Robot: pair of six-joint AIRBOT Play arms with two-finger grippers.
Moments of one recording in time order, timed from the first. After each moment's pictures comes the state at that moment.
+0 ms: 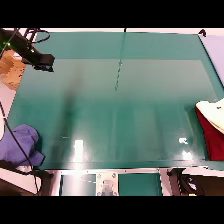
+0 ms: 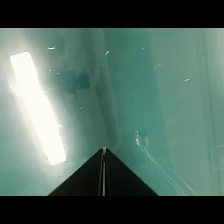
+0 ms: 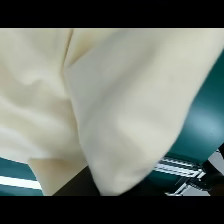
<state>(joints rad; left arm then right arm) 0.01 -1.69 2.00 1.33 -1.63 -1.36 -1.06 -1.48 1.52 -1.67 1.80 1.77</state>
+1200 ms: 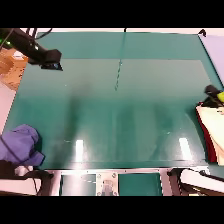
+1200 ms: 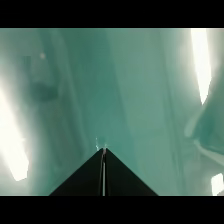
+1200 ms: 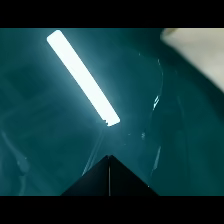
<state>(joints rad) -0.09 -1.50 1.82 1.21 -1.60 -1.49 -0.45 -1.27 1.24 -1.37 1.51 1.71</state>
